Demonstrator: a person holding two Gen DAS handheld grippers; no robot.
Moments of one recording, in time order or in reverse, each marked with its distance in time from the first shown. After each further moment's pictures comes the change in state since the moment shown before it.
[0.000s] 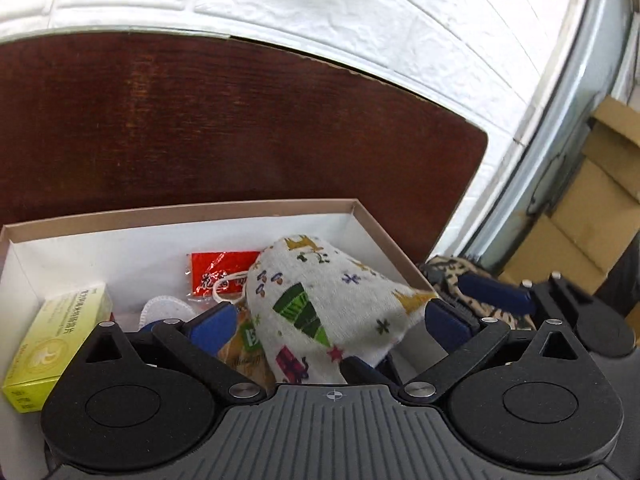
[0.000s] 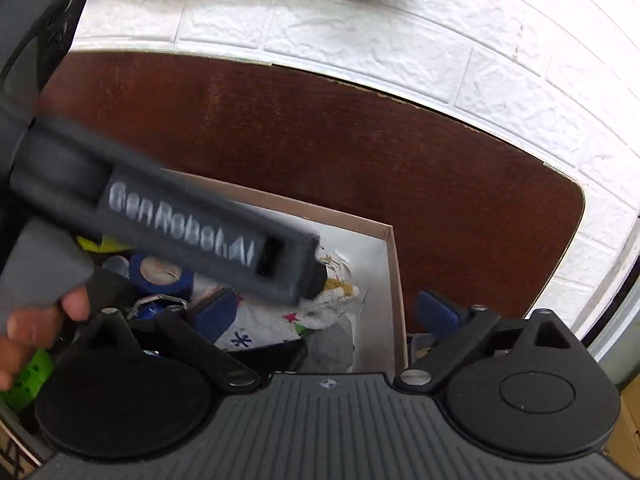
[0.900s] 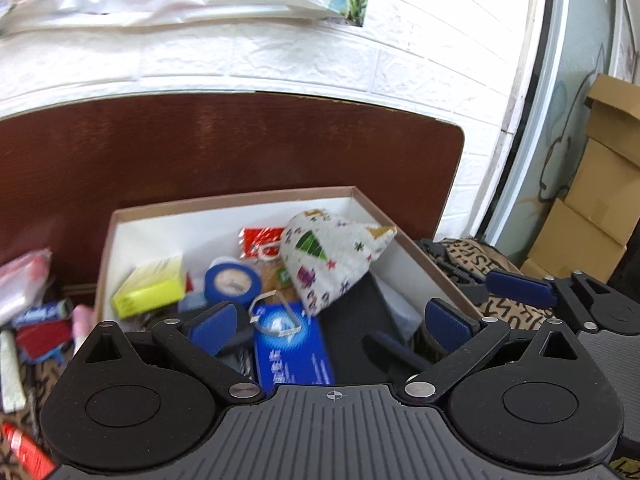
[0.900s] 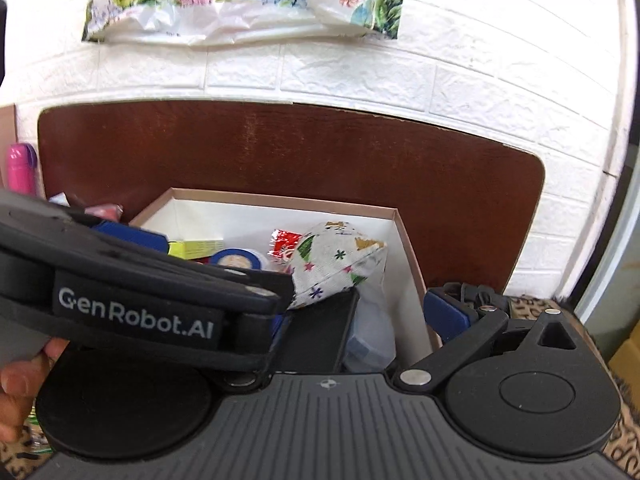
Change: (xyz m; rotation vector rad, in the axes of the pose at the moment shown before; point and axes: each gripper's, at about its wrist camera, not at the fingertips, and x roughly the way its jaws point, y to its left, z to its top) left arm -0.126 -0.045 -0.061 0.069 -0.075 0.147; right arm -0.105 0.032 -0.021 0.149 -0.041 -0.022
